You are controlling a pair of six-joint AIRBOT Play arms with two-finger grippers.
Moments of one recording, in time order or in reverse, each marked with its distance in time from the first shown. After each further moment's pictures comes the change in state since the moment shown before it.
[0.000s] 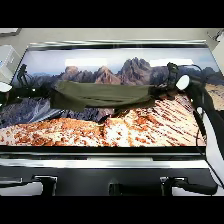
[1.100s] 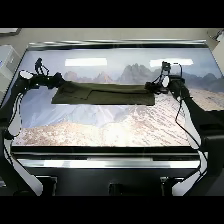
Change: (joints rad) left arm -0.044 -0.574 0.606 0.009 0.005 -0.081; right arm 0.007 -0.357 0.226 -0.181 -0.216 0.124
